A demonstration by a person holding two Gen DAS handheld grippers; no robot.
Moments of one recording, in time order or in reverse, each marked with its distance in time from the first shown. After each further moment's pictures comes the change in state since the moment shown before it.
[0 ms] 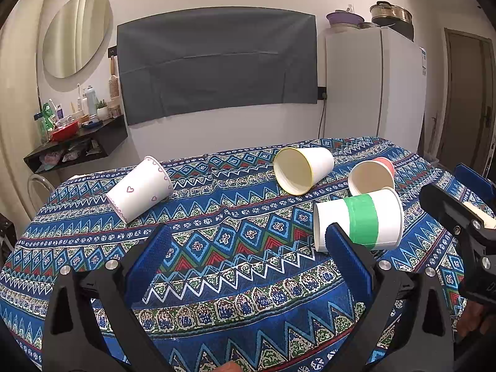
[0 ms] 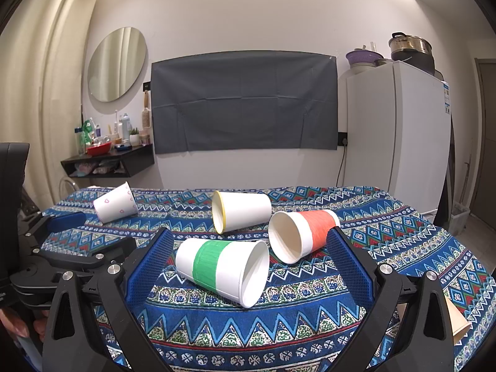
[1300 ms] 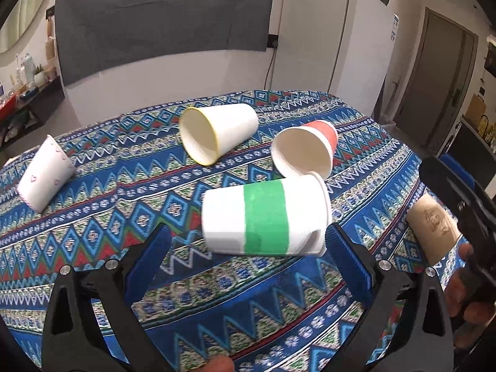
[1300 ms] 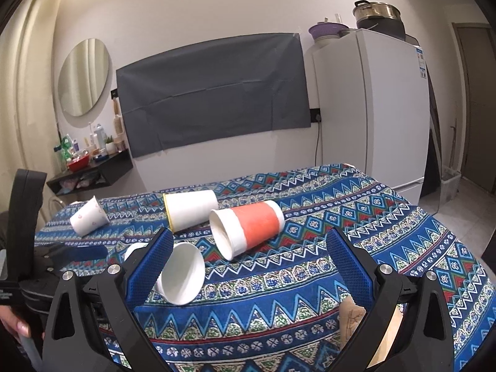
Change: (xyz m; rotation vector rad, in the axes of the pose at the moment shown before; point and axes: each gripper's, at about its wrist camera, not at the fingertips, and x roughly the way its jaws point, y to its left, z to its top) left arm 0.053 -0.070 0.025 0.002 0.291 -0.263; right arm 0.002 -0.087 0.012 0.148 0.079 -0.048
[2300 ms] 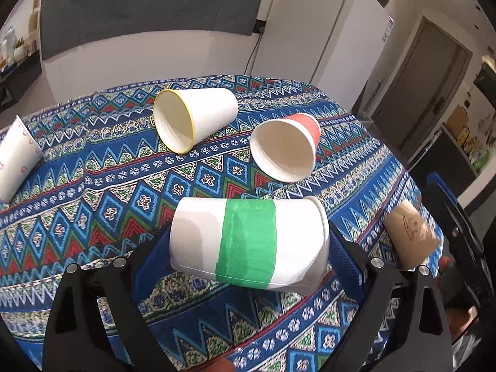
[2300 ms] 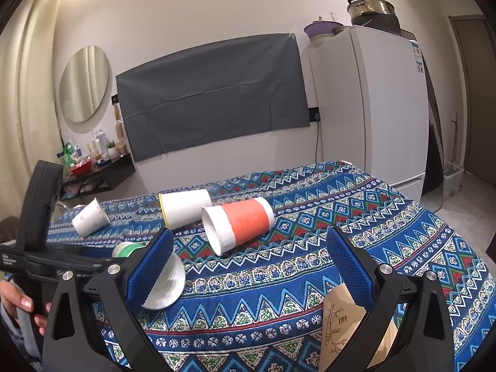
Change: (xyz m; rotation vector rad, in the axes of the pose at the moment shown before) left arm 0.010 0.007 0.008 -0.036 0.085 -0.139; right arm -0.009 -0.019 -0.006 0.022 -0.011 0.021
